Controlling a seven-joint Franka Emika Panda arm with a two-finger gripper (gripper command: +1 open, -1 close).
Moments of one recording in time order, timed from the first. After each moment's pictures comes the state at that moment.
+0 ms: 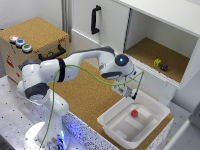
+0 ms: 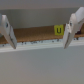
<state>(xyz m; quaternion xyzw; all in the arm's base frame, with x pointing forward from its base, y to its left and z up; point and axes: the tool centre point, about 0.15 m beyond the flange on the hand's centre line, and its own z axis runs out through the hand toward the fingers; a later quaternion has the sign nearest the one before) 0.468 -0.260 0.499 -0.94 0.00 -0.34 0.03</state>
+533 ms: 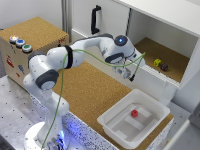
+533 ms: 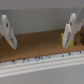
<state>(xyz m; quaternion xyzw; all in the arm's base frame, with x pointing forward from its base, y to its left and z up) 0.559 -0.234 0.510 -0.94 0.06 -0.33 0.00</state>
